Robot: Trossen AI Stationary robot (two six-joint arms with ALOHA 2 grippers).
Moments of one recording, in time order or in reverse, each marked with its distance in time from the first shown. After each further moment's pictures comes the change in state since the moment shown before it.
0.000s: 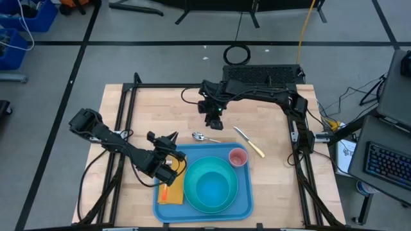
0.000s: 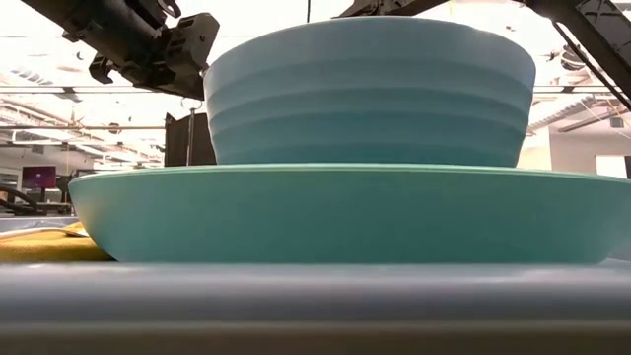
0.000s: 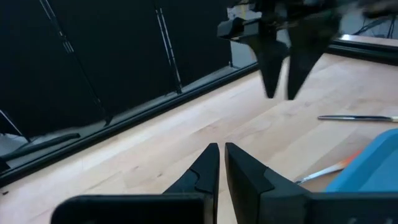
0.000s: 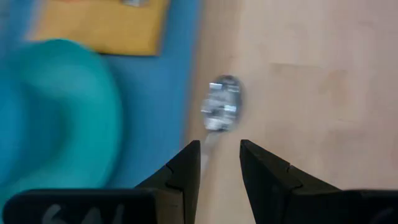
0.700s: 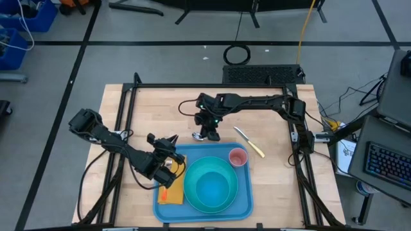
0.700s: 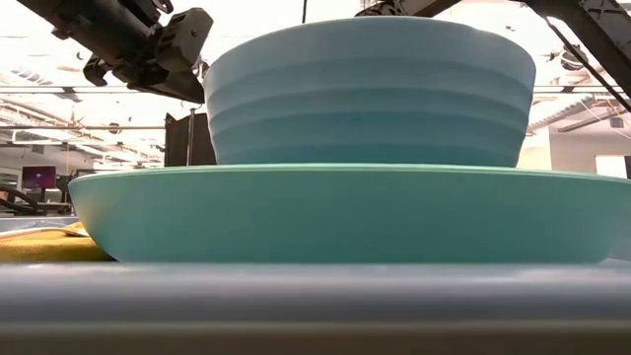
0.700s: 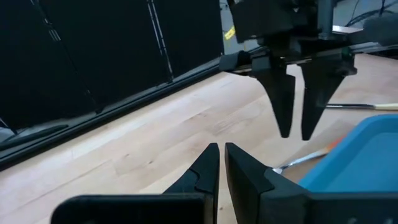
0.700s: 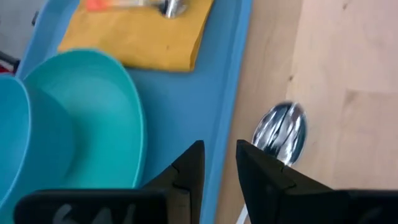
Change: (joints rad) left arm -0.028 0.000 0.000 0.002 0.043 -0.018; right arm 0.080 0.014 -0.173 0.284 -0.095 0.079
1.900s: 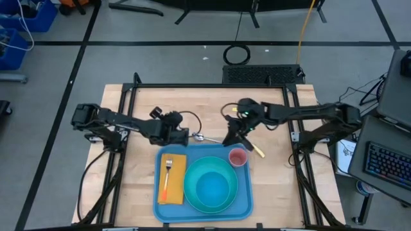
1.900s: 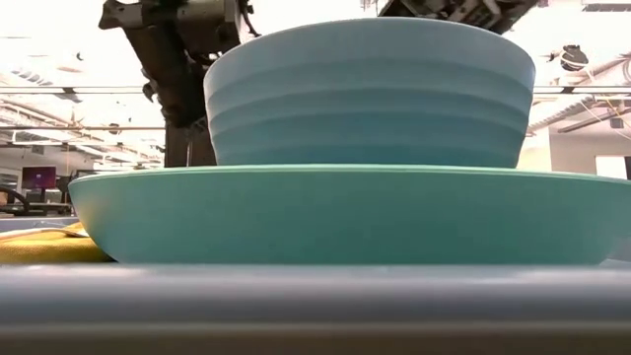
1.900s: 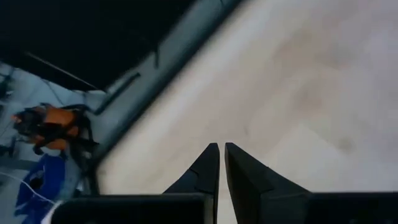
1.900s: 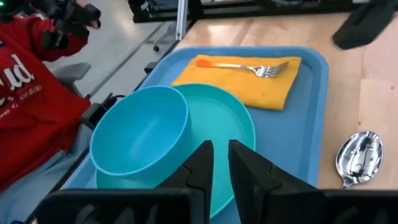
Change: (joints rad) left arm 0.468 -0.026 0.018 0.026 0.292 0.660; right arm 0.049 -0.663 -0.745 0.568 -0.160 0.137
